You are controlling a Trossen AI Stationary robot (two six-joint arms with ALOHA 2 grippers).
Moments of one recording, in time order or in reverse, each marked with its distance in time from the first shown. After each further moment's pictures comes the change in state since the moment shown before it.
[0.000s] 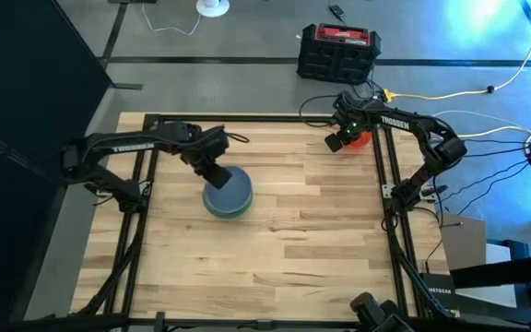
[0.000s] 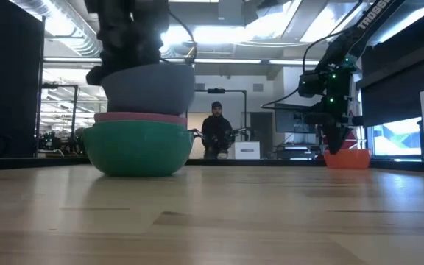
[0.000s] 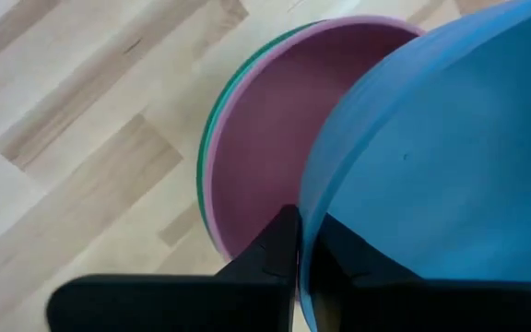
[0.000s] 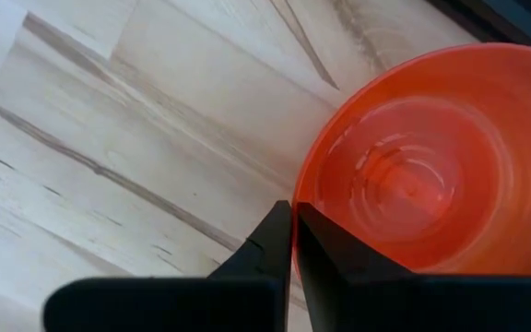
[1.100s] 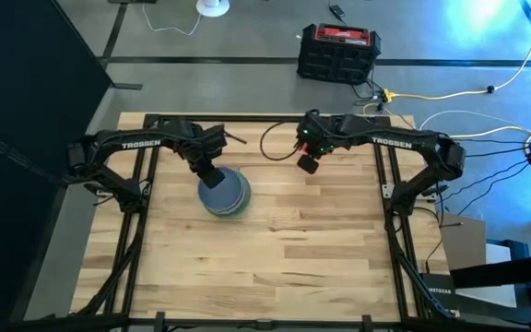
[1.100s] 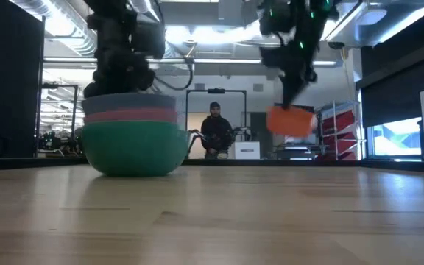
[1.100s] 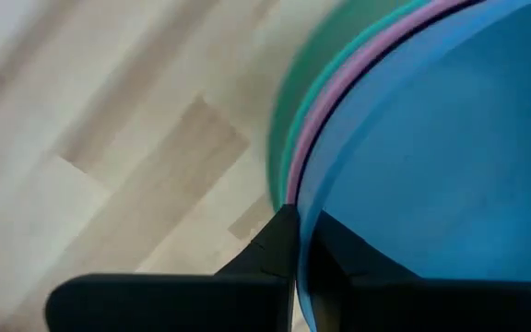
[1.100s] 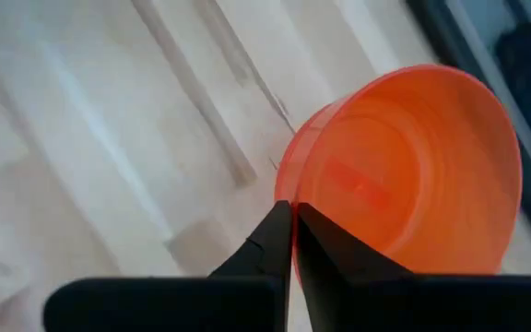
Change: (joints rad) left arm 0.096 0.041 -0.092 -0.027 -0.006 0.217; right arm 0.586 -0.064 0.296 -0.140 0.139 0.045
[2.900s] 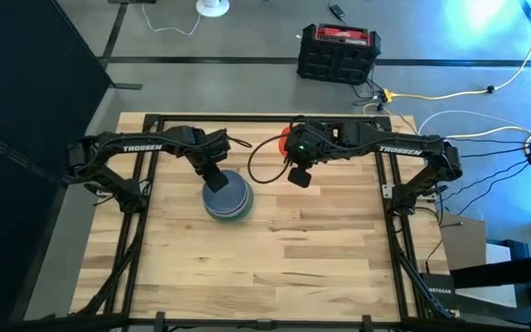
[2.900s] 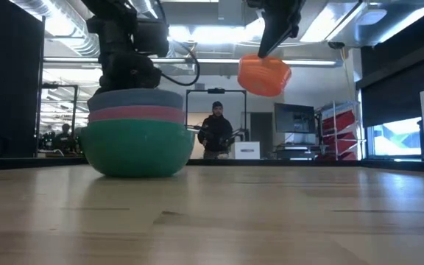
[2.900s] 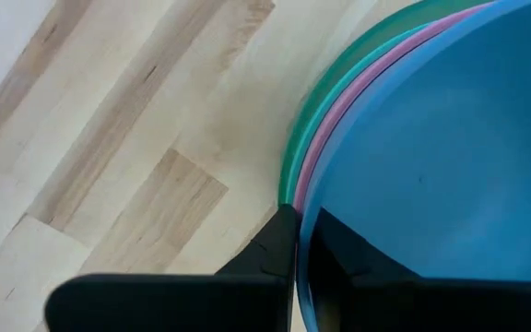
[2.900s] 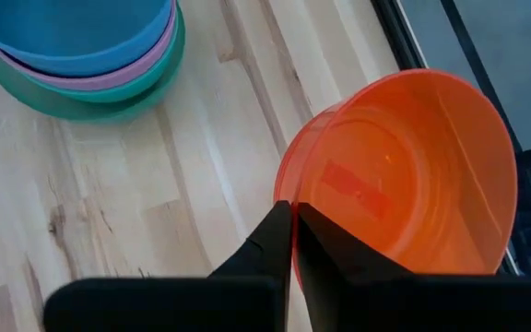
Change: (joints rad) left arm -0.060 -0.001 -0.021 0.131 -0.030 0.025; right arm 0.245 0.031 0.298 -0.139 0.065 0.012
